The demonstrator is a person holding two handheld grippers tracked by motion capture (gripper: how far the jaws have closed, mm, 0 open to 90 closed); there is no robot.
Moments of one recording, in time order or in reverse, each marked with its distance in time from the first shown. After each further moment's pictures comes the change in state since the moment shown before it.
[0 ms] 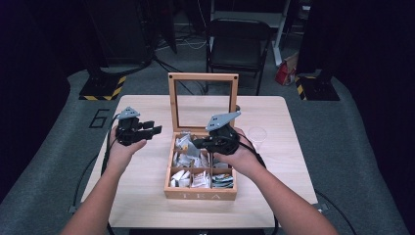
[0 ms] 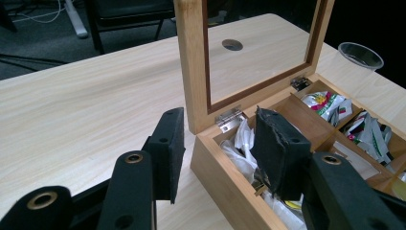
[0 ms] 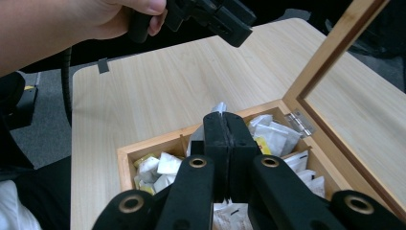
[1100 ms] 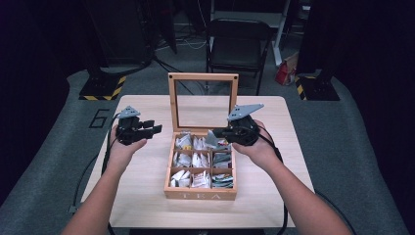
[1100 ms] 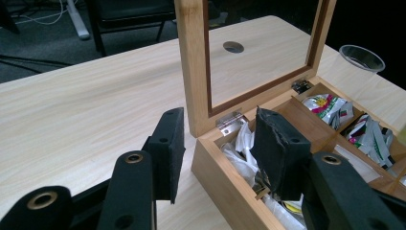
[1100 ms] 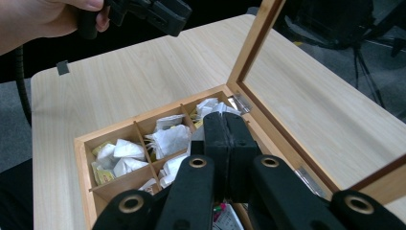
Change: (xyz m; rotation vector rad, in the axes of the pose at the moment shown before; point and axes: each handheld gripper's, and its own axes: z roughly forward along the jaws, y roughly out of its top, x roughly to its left) left arm -0.001 0.002 0.000 -0.006 0.010 0.001; right arm -0.033 -0.013 -0.040 -0.014 -0.123 0.056
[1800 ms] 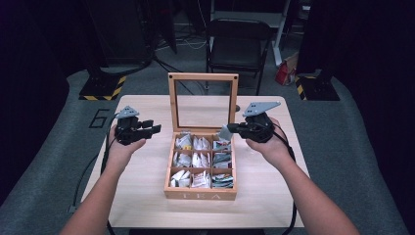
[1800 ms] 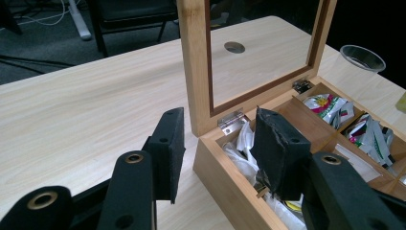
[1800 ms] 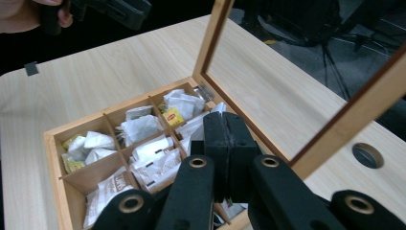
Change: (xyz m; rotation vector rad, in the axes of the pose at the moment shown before) left arm 0.001 0.000 -0.003 0.001 0.003 0.001; right arm -0.022 -0.013 -0.028 -0.004 -0.091 0.028
